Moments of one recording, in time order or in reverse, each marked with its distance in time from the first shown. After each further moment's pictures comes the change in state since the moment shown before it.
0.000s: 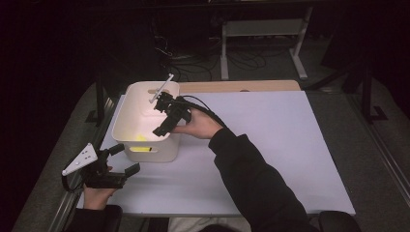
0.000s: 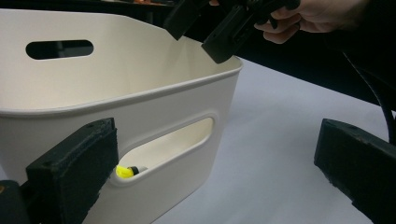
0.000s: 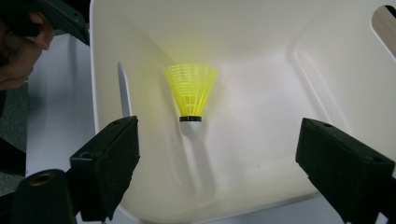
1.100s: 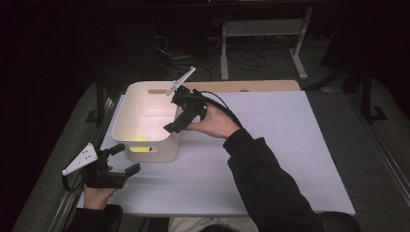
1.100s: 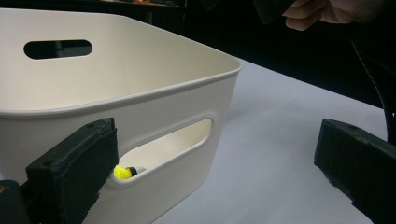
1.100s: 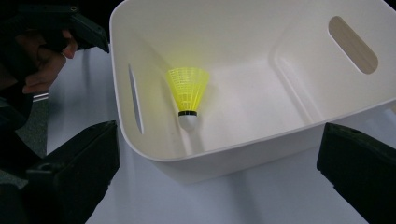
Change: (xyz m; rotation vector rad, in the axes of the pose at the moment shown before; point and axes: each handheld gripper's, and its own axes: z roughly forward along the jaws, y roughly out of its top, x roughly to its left) left arm 0.000 0.000 0.001 -0.004 -0.003 -0.007; right arm -0.005 -0.023 -0.046 -0.087 -0.012 0.036
